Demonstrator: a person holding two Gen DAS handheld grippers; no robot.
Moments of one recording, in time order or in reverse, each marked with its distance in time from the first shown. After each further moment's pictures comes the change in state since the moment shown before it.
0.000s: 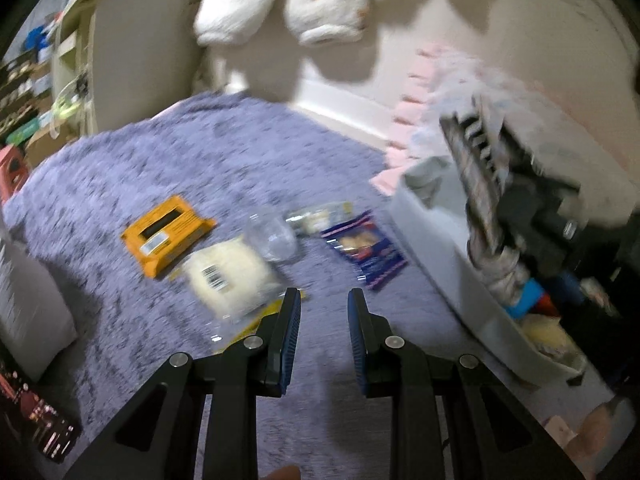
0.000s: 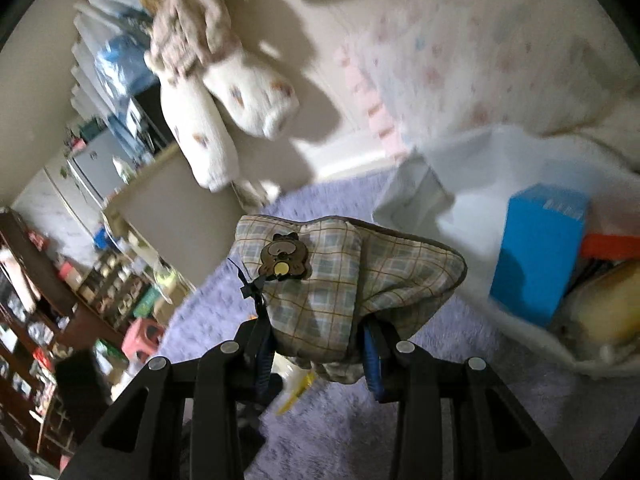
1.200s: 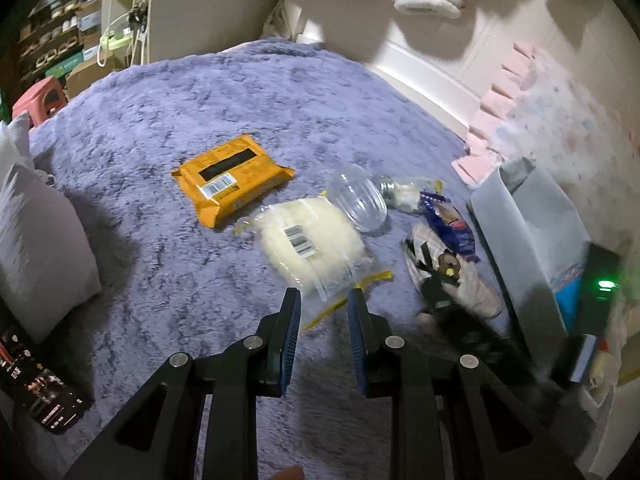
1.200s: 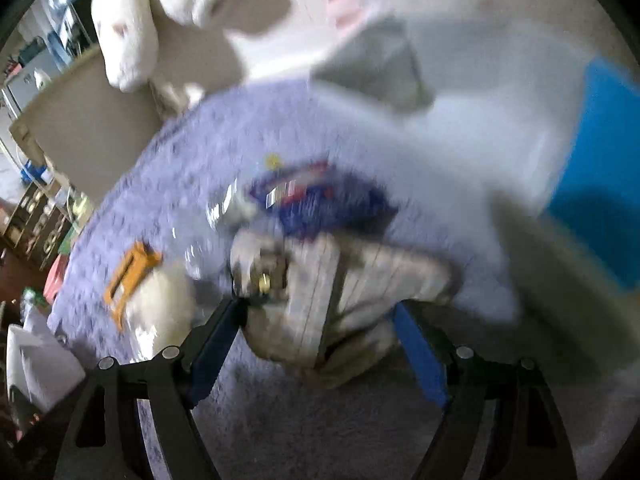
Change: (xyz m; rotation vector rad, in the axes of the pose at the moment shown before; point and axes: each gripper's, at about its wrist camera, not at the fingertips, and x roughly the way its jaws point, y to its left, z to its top) left arm 0.027 0.063 -0.006 -0.208 0.154 0.134; right arm 0.138 -0.044 -0.065 -0.075 0.394 -0.260
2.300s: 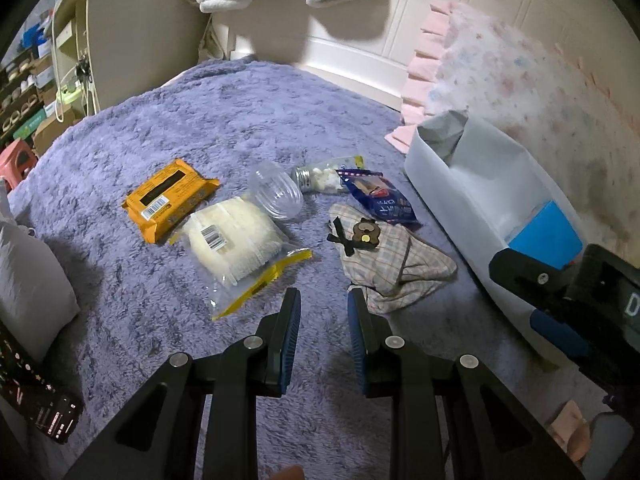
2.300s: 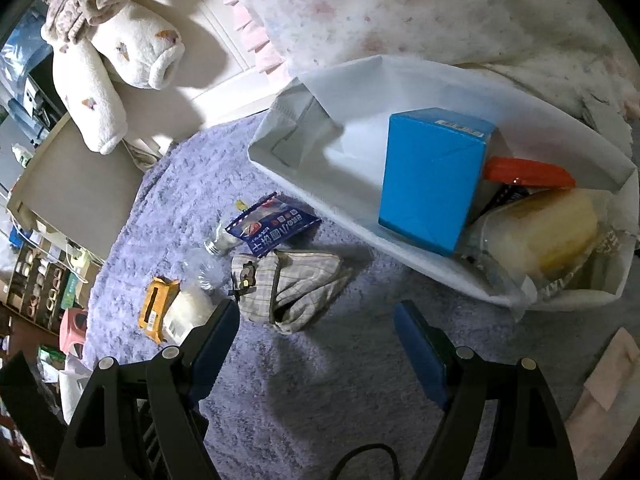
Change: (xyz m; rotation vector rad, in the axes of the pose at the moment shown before) left arm -0.012 -0.062 -0.020 0.203 -0.012 -0.029; right arm -0.119 -0.023 0.002 0.203 -0.070 -0.081
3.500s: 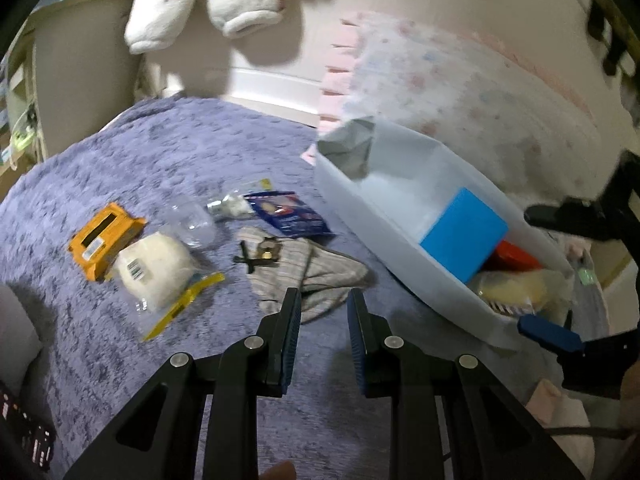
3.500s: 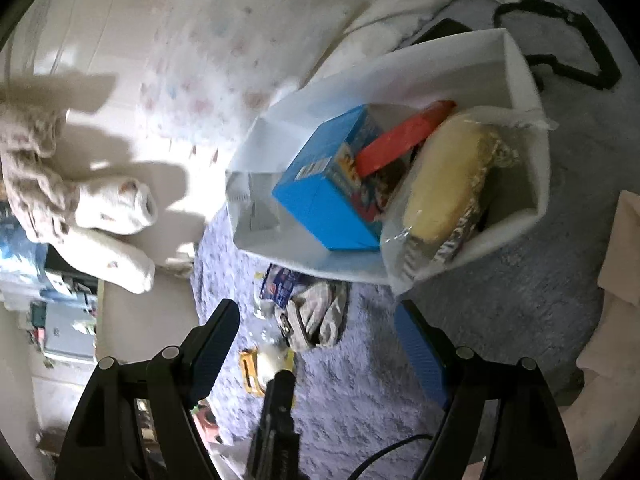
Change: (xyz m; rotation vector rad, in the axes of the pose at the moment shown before) left arm -0.014 -0.045 -0.007 0.127 -0.093 -0.161; right arm -0.045 -0.096 0.014 0.553 0.001 0.253
